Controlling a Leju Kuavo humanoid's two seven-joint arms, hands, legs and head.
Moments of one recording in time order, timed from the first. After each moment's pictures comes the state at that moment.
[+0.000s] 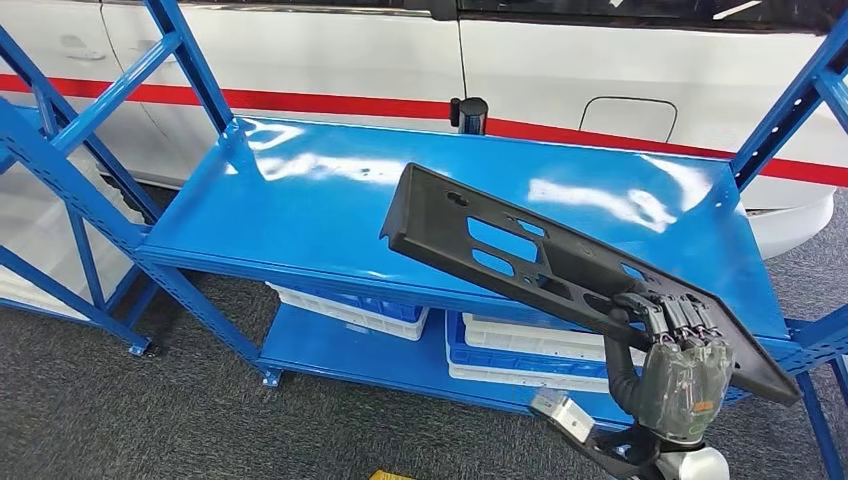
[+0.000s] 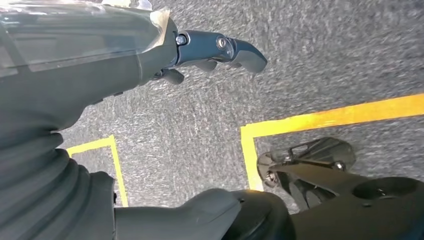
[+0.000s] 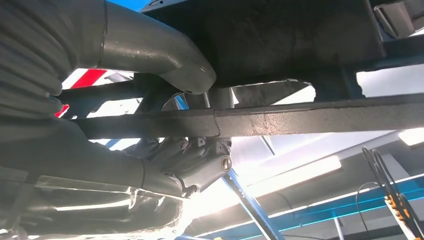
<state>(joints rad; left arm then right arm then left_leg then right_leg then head) -0.06 -0.02 -0.50 -0.16 0.30 0.19 -0.04 0.15 0.07 0.34 -1.83 1.28 -0.69 -0.35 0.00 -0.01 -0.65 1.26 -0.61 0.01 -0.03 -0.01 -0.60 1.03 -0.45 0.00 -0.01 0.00</state>
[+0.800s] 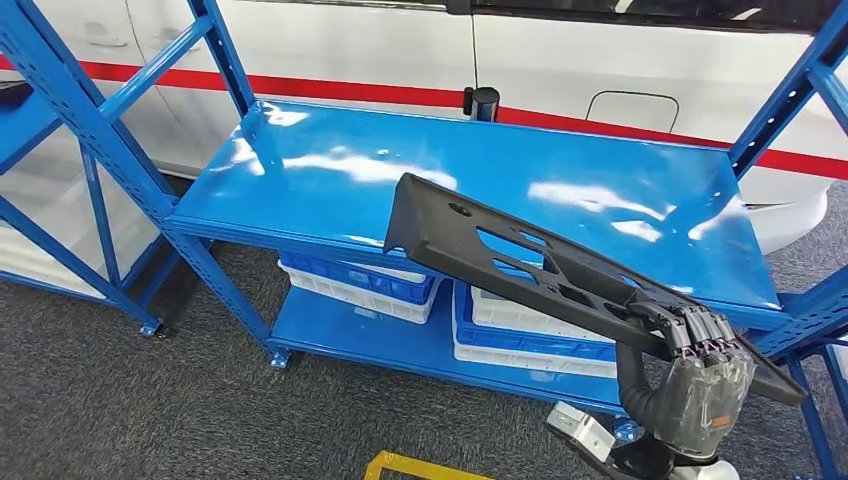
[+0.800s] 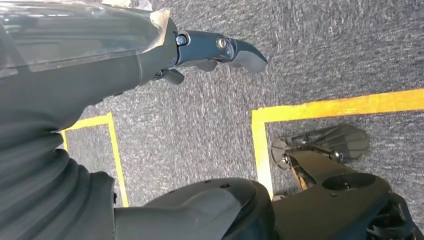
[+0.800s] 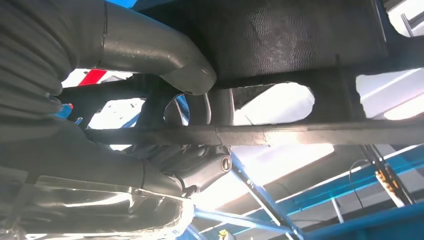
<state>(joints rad) -0.06 -0.05 -0.47 -0.16 0.34 0.23 -0.05 0.16 0.11 0.30 -1.85 1.17 -0.69 -0.46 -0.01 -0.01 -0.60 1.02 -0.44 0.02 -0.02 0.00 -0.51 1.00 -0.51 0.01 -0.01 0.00</state>
